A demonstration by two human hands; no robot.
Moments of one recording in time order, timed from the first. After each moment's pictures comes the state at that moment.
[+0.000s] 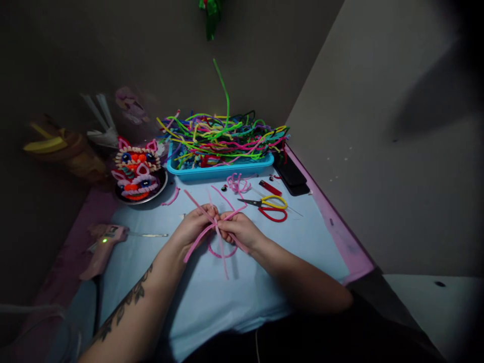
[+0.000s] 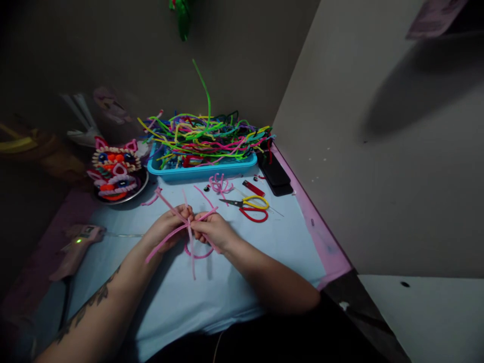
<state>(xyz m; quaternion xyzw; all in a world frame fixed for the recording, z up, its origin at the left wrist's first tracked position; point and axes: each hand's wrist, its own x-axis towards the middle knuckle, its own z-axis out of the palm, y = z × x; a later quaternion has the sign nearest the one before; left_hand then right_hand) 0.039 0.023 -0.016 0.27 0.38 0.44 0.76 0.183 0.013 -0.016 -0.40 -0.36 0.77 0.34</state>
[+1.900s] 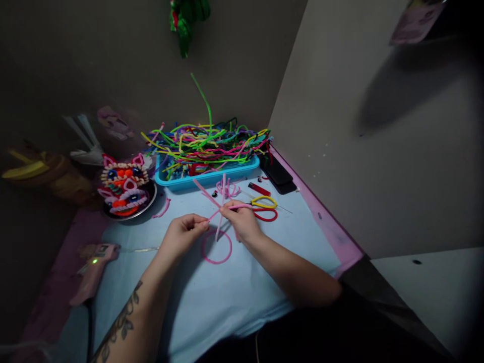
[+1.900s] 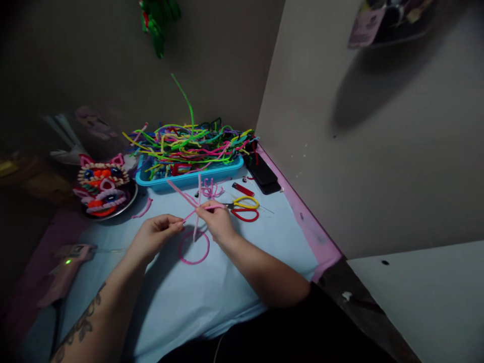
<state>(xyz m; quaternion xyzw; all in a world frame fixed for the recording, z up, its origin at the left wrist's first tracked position) 0.025 0.020 0.004 0.46 0.54 0.39 0.58 0.197 0.035 -0.027 -0.50 -0.40 0.54 0.55</state>
